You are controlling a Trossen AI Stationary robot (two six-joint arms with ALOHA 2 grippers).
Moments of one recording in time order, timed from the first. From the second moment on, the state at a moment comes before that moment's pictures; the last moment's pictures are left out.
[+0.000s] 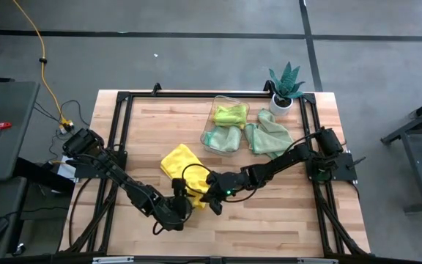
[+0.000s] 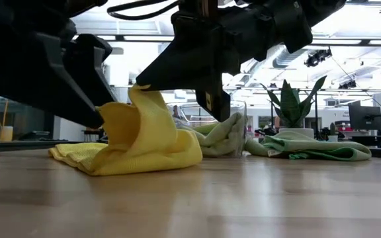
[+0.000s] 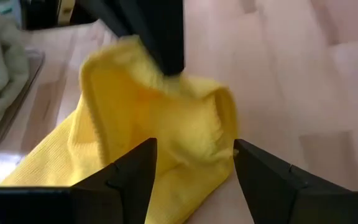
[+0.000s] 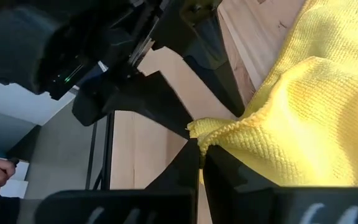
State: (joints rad) left arm -0.54 1.76 0.90 -0.13 -0.62 -0.32; right arm 0.29 1.96 1.10 0.36 -0.05 0.76
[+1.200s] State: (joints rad) left arm -0.49 1.12 1.04 -0.75 -0.54 -0.25; right arm 0.27 1.39 1.10 -0.48 0.06 0.61
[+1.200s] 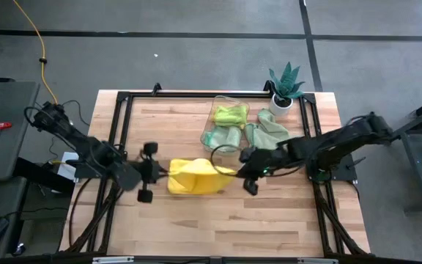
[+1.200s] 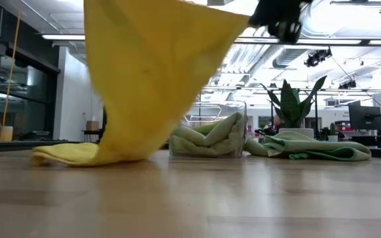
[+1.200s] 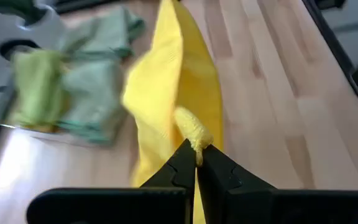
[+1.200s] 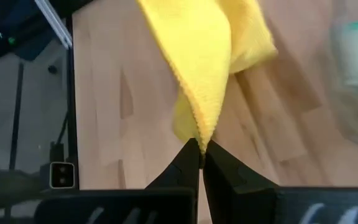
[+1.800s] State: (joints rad) left arm -0.27 1.10 1.47 -1.10 -0.54 0.22; right arm 0.15 1.10 1.10 -0.53 0.14 0.62
